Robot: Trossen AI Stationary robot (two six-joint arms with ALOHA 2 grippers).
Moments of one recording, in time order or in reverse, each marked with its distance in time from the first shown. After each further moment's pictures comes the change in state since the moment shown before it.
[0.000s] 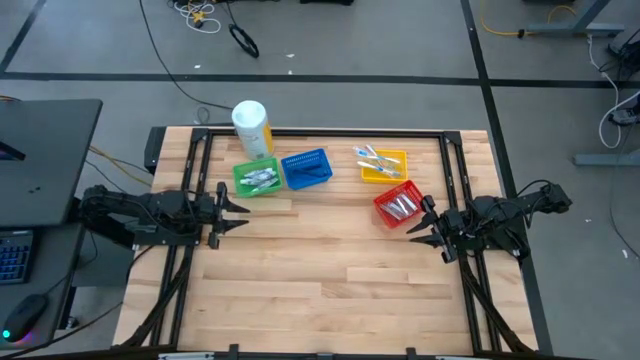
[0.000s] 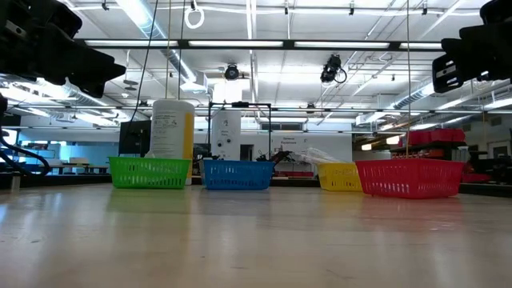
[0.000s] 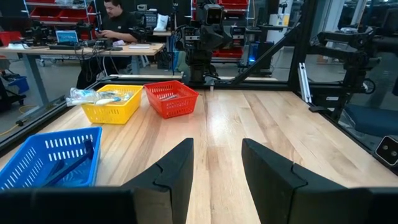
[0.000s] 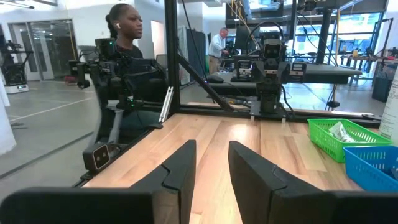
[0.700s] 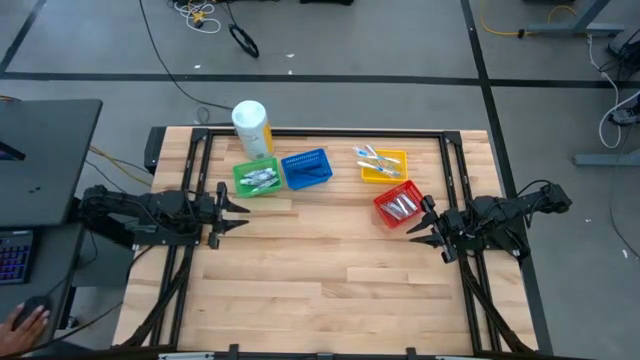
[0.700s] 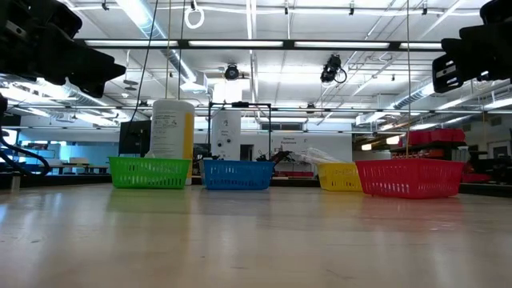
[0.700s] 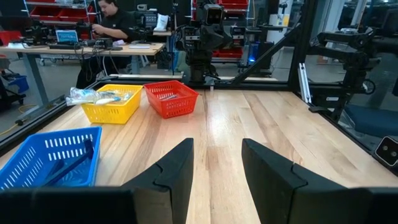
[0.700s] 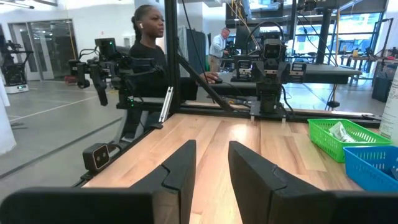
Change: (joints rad) left arm 0.000 0.000 0.000 0.000 0.000 0.000; right arm 0.000 0.000 0.000 0.000 0.000 0.000
